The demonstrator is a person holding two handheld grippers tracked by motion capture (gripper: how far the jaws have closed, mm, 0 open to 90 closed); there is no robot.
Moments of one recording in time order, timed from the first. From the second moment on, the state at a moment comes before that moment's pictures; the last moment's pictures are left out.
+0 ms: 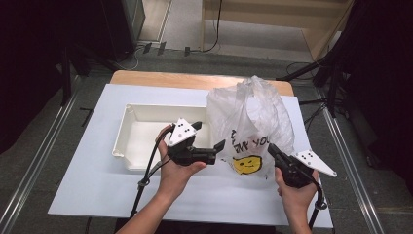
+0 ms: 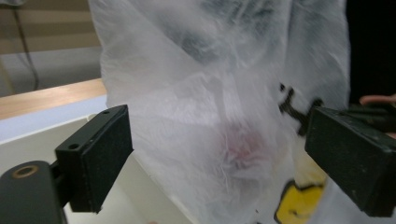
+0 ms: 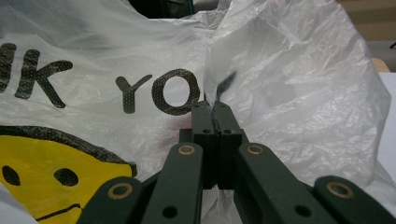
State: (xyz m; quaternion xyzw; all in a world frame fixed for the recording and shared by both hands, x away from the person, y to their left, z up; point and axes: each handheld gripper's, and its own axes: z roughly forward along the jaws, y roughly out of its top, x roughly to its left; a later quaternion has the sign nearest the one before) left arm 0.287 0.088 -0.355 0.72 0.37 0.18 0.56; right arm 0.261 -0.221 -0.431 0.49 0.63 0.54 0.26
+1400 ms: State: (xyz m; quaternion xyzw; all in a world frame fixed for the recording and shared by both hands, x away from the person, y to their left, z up) left arm 0.259 0.062 -0.447 0.81 0.36 0.06 0.47; right arm 0.259 -0.229 -0.388 0.52 0.60 0.53 0.30
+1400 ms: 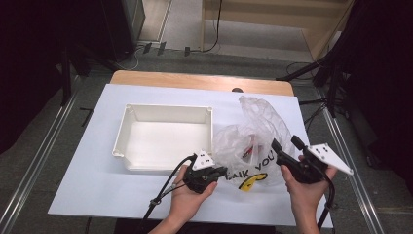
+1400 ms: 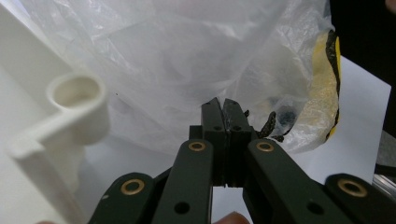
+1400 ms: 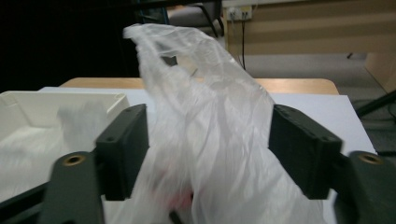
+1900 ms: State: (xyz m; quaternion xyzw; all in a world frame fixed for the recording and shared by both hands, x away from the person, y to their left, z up) left arm 0.254 0.059 -0.472 0.82 0.36 0.05 0.44; right arm 0.302 -0.216 -0.406 0.56 0.63 0.47 0.26
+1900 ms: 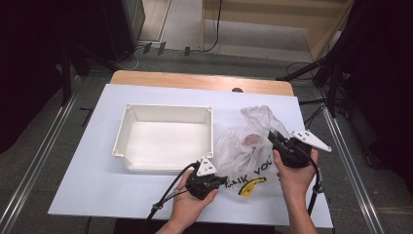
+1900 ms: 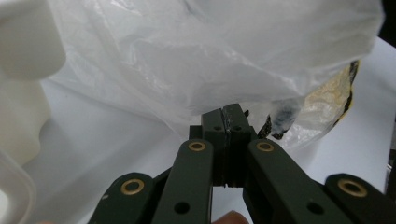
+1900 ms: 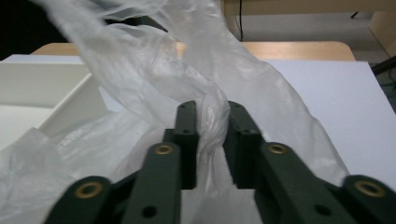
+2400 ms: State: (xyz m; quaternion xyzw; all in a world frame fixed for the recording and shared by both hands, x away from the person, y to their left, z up) left arm 0.248 0.065 -0.477 0.81 0.38 0.07 0.45; right arm 0.277 -0.271 -0.486 0.62 0.64 0.41 0.20
